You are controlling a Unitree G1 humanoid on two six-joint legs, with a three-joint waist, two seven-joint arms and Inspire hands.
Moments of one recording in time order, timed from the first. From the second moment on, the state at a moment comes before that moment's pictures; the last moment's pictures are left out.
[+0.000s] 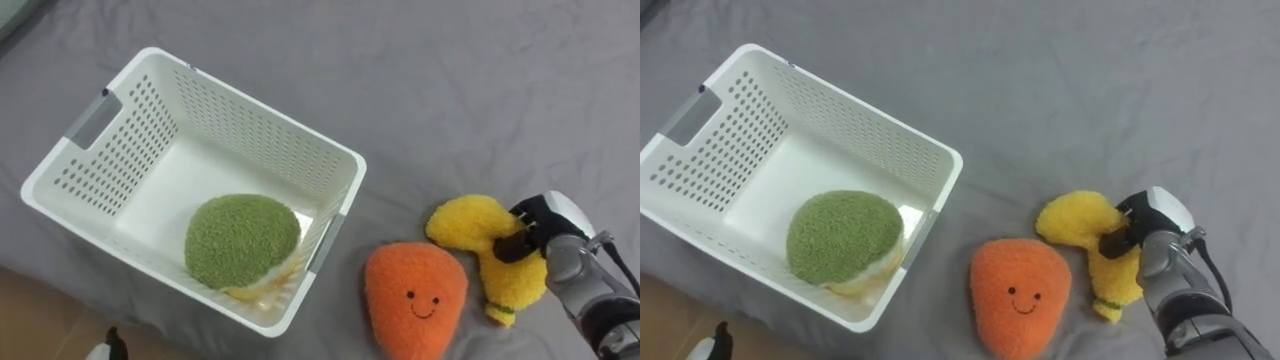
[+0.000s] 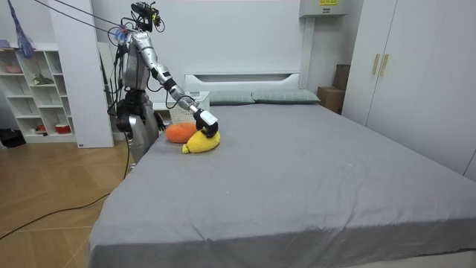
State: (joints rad) left arm 0.05 0.30 -0.09 1.01 0.24 0.01 0.30; right arm -0.51 -0.49 0.37 1.24 -0.24 0.01 -0.19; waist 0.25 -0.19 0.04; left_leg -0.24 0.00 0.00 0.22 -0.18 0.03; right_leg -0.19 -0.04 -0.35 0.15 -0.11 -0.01
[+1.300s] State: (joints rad) left arm 0.19 0.21 0.08 0.92 0.24 -0.01 0.34; right arm -0.25 -0.48 0.17 0.36 -0.44 -0.03 -0.08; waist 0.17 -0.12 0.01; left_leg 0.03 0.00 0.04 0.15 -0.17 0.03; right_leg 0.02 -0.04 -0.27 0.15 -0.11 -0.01
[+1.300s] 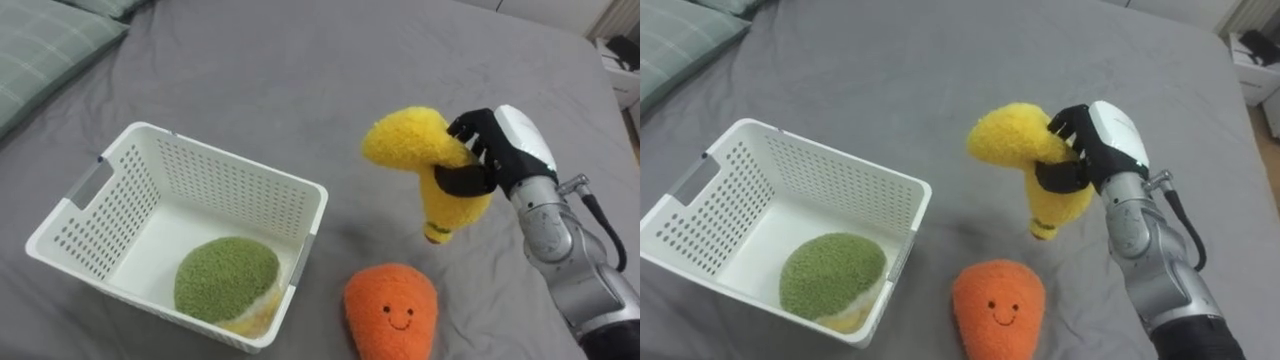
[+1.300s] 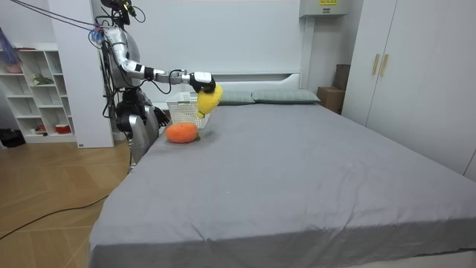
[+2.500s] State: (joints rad) left arm 0.13 0.18 0.04 0.93 0.26 0.02 0.30; right arm -0.34 -0.29 0.28 0.01 -0.46 0.02 0.07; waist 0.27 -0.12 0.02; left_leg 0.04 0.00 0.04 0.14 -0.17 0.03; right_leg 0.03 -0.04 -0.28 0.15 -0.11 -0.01
